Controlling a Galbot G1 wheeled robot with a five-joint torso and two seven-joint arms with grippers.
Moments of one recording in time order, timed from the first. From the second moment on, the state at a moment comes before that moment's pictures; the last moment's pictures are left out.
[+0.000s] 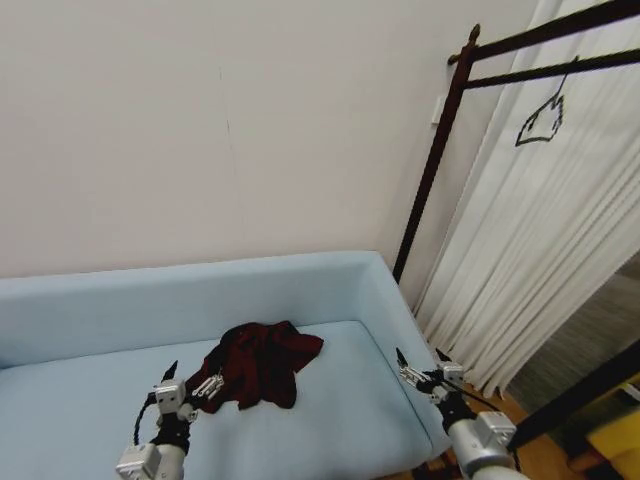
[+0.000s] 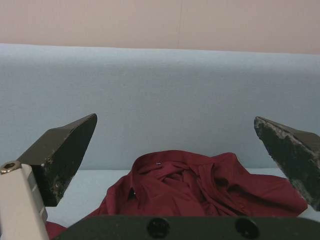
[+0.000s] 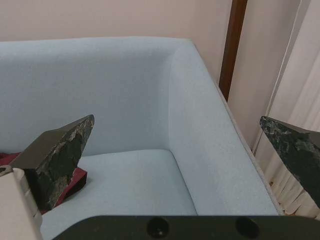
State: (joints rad) left arm 1.77 -1.49 -0.64 -2.36 -0.17 0.11 -0.08; right arm -1.67 1.35 0.71 2.33 0.29 -0.25 0.03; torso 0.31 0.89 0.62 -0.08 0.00
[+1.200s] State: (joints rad) left arm 1.06 -1.19 -0.35 -1.67 -0.54 0.34 -0.35; right arm -1.63 1.22 0.68 2.23 0.28 -0.27 0.09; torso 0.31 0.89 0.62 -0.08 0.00
